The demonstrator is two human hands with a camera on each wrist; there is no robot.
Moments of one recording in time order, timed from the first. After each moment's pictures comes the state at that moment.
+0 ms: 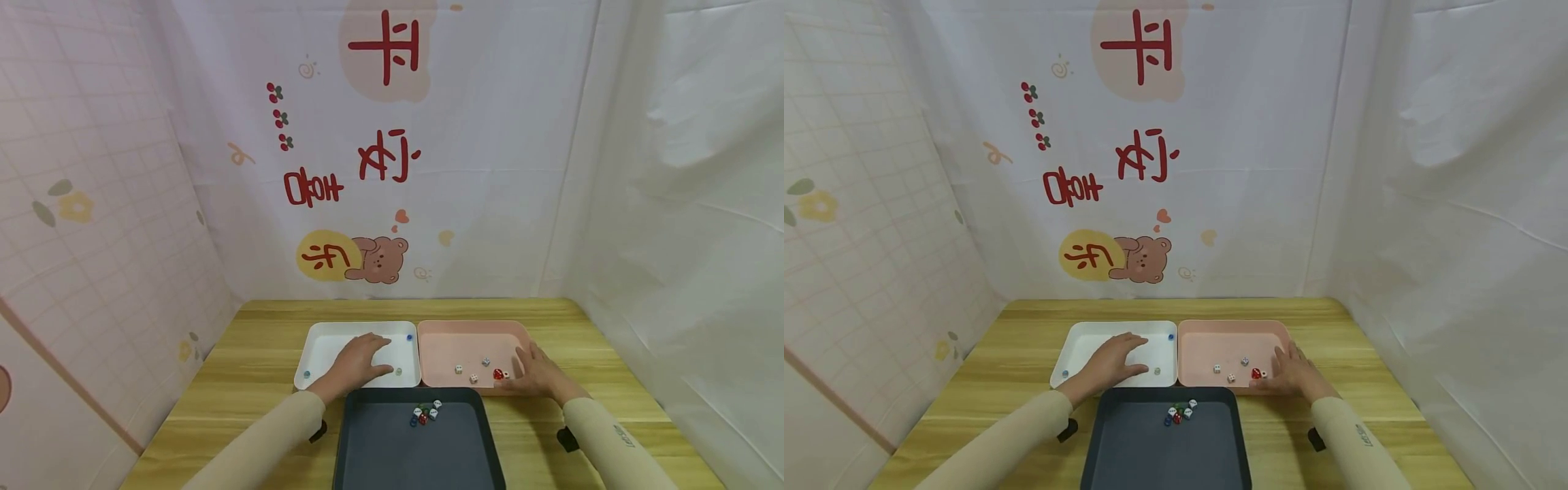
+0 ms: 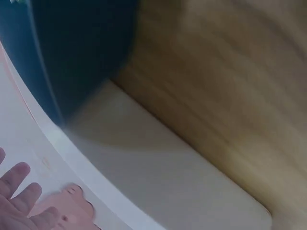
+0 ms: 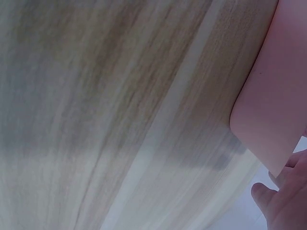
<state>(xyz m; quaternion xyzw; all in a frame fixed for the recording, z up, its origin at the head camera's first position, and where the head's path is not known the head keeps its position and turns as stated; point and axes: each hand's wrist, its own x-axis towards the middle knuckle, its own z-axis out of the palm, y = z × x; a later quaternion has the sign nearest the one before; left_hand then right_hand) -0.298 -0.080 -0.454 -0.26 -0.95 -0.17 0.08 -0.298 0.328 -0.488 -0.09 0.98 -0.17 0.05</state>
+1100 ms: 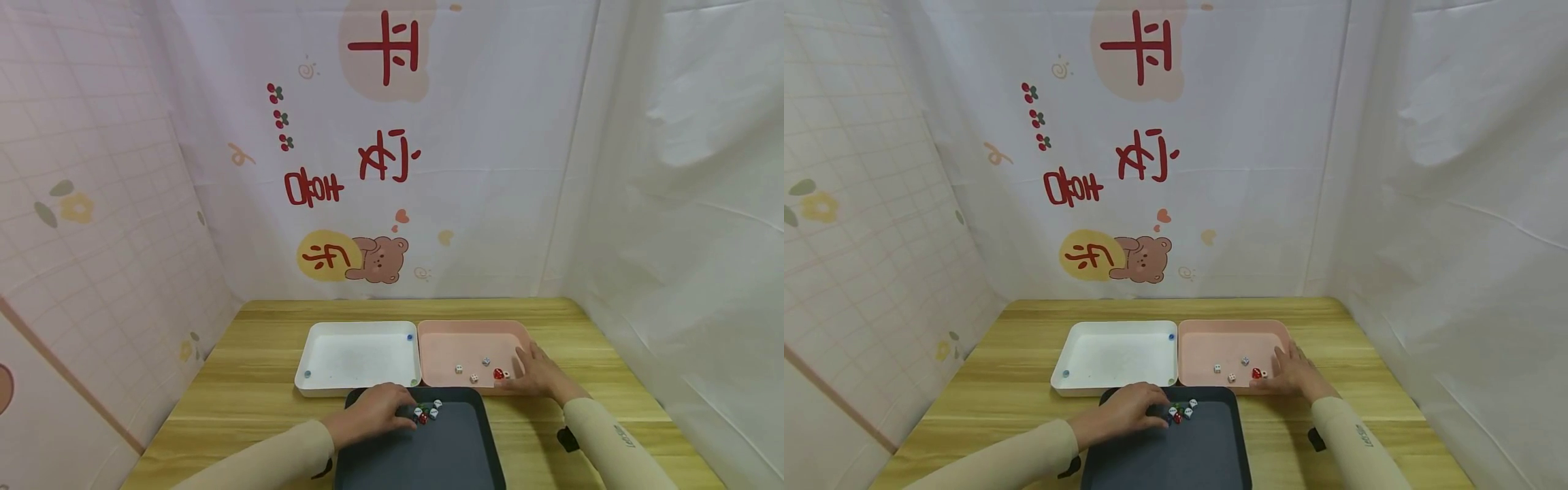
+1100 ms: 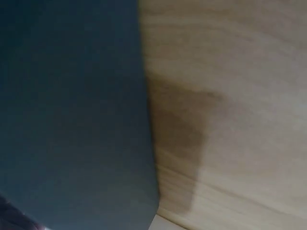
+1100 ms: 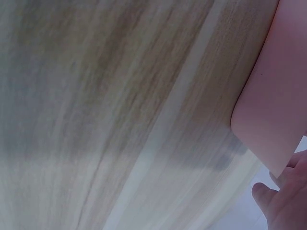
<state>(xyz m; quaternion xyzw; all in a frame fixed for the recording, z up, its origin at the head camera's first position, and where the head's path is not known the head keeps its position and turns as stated) -0.241 -0.044 -0.477 -0.42 -0.89 -0.15 0.02 -0.299 0.327 -0.488 -0.08 0.98 -0.16 0.06</state>
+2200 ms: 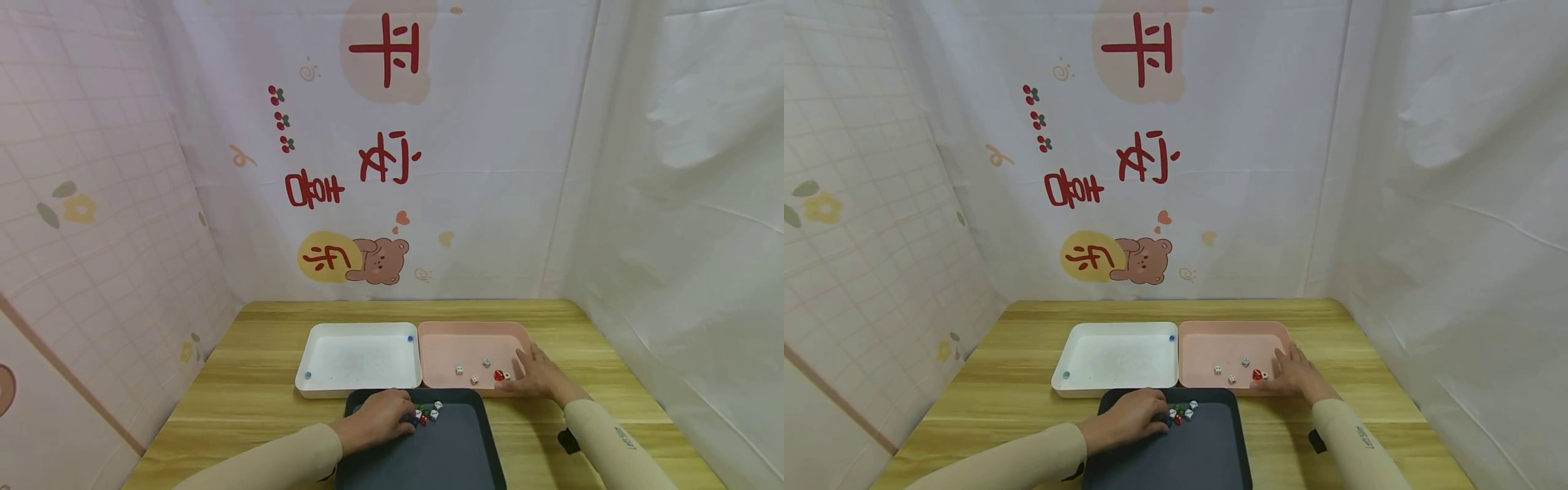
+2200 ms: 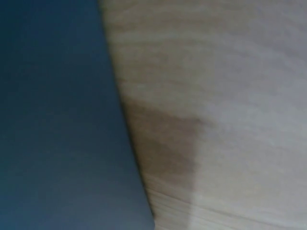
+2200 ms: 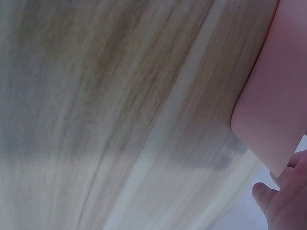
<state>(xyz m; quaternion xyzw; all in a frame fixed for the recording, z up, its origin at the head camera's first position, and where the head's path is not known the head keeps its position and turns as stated) -0.240 -0.037 -0.490 -0.43 -0.90 -0.08 0.06 -0.296 0.327 -0.486 -0.09 0.98 -0.17 0.05</state>
